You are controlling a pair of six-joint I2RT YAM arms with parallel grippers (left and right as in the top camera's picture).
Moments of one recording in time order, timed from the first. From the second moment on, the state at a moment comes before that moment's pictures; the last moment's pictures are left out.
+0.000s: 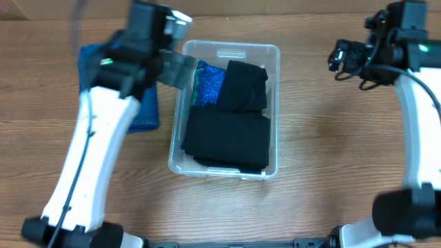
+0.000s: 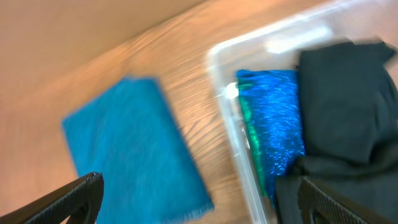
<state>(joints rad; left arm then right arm) -0.27 1.64 1.86 -1.11 -0.14 0.14 -0.10 1.74 1.78 -1.12 -0.15 0.18</state>
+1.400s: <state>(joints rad) 0.61 2.06 1.87 -1.11 0.57 0.24 -0.22 2.00 1.86 -1.33 -0.15 0.17</state>
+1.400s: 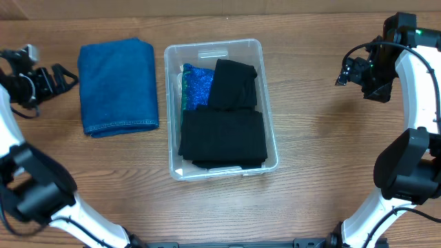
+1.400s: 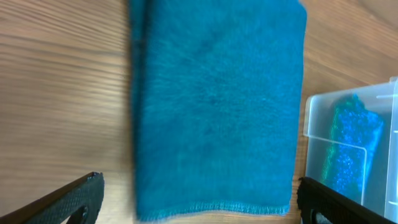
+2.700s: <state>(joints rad) 0.54 2.40 1.88 -0.93 0.74 0.13 -0.22 2.00 1.86 -1.37 -0.15 0.17</state>
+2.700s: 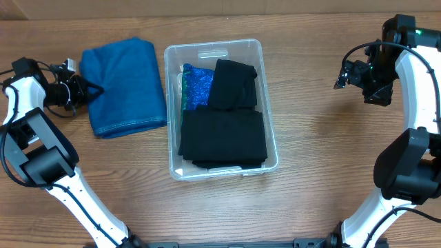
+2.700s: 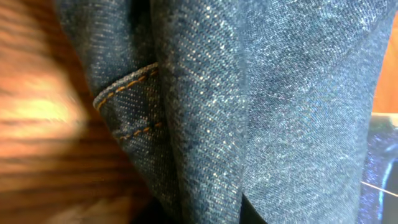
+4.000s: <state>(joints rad) -0.49 1.70 1.85 -0.82 0.10 -0.72 -0.27 1.93 1.87 -1.38 -0.16 0.16</state>
